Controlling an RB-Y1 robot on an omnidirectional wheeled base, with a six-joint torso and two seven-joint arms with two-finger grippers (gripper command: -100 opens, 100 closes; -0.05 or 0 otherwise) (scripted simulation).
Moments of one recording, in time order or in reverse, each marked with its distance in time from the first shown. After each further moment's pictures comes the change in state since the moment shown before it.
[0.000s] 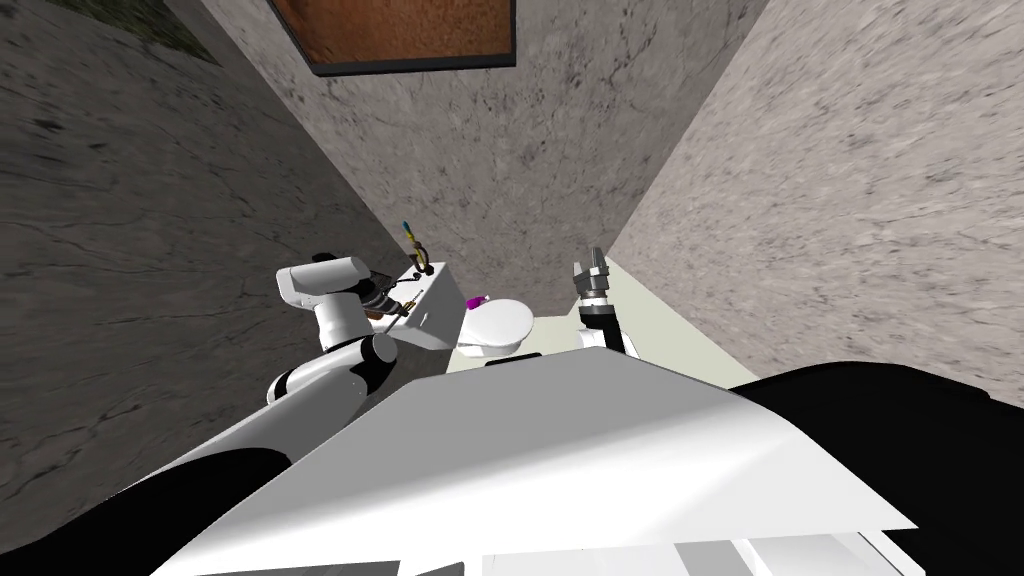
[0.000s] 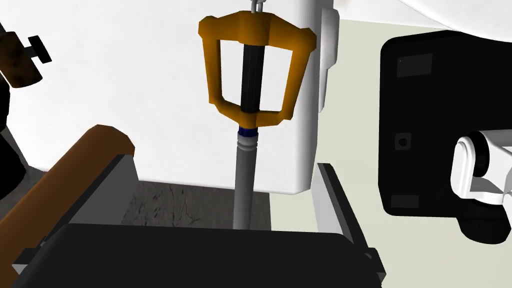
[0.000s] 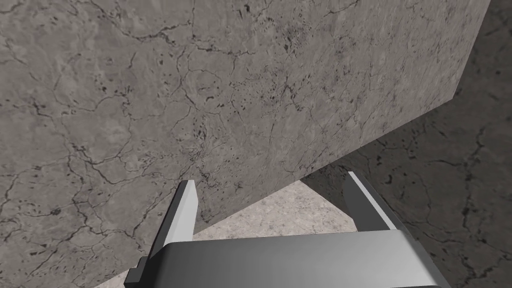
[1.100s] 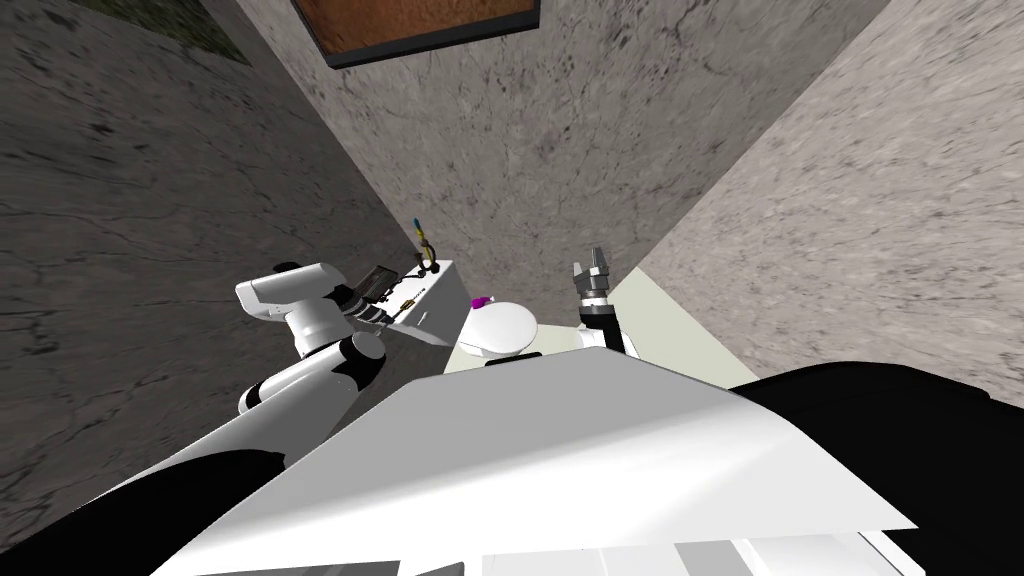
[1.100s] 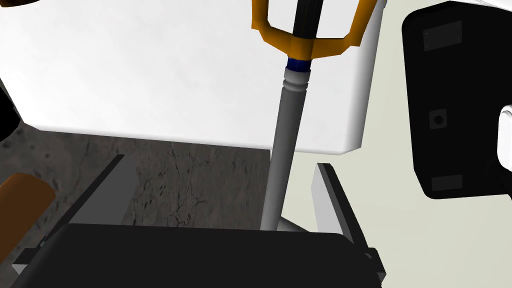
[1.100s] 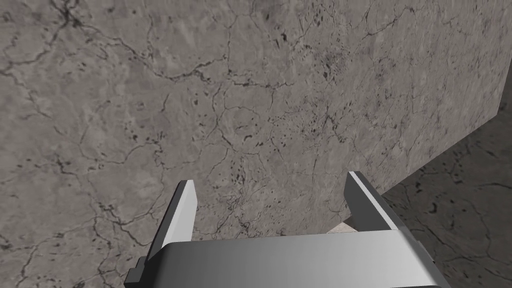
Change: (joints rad) left arm -0.011 0.061 0.158 0.126 -0.032 -0.081 -0.295; right arm 0.000 0.000 0.000 0.000 0.000 0.000 0.000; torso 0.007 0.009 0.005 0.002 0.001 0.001
